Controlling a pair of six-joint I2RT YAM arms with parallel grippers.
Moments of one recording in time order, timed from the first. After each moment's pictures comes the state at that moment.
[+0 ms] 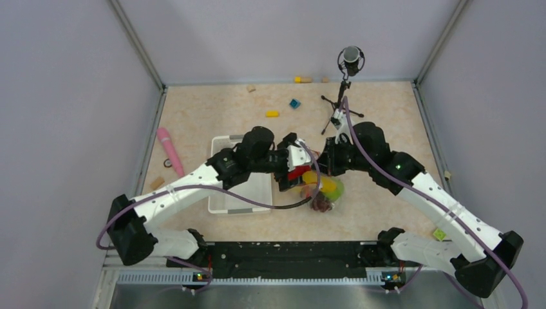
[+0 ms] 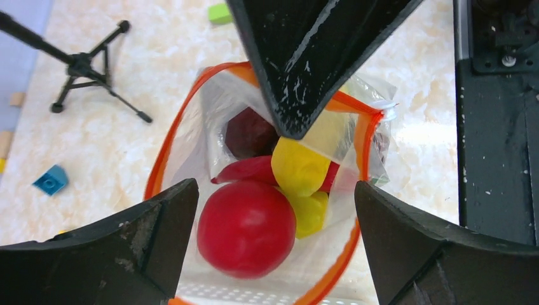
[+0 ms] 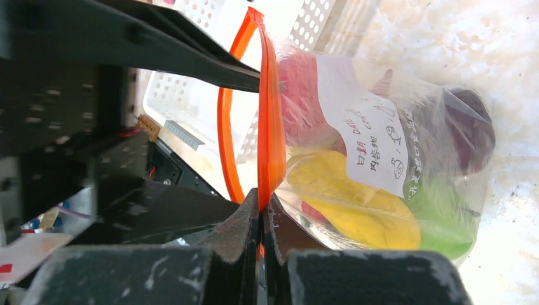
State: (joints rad) left arm -0.88 1.35 1.11 -0.29 0.44 0.49; right arm 0.67 1.01 1.04 -0.59 -0.25 0.48
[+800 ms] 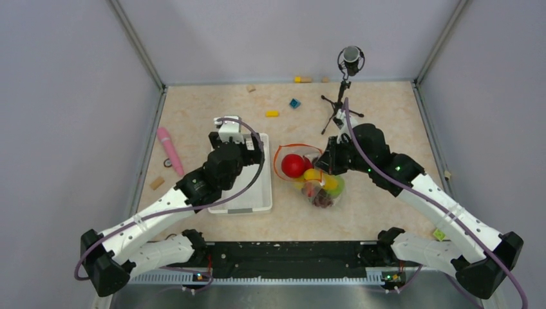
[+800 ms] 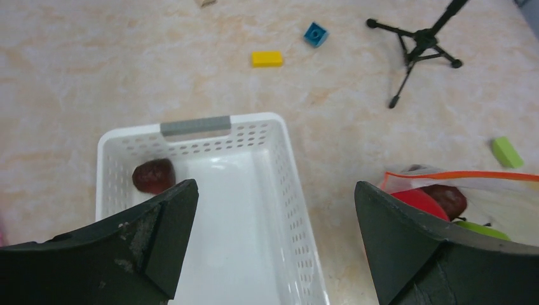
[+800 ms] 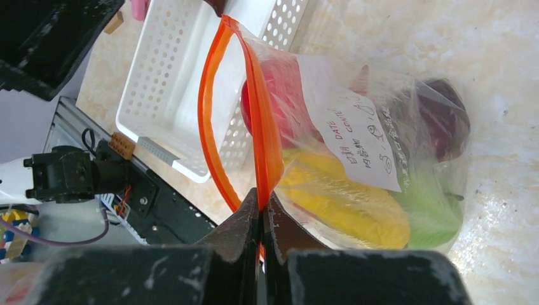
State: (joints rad) left arm -0.84 0.96 0.83 -0.15 -0.58 -0.33; right arm 0.67 1.00 1.01 -0.57 -0.15 0.47
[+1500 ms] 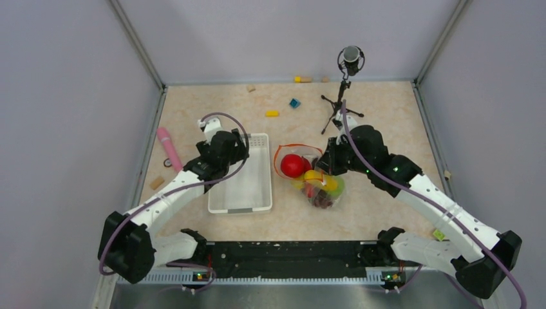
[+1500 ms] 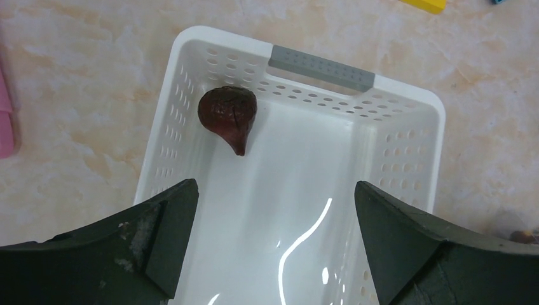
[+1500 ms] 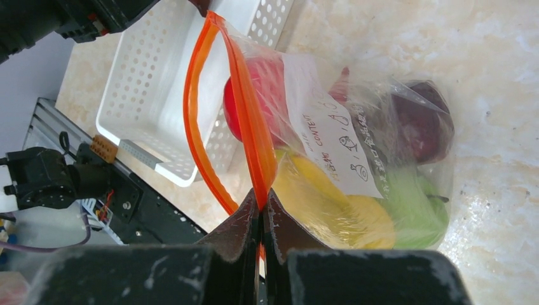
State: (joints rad) left arm -0.51 1.15 0.78 -0.29 -0.49 -0.65; right arm 0.67 1.00 0.98 -0.55 -0.12 0.44
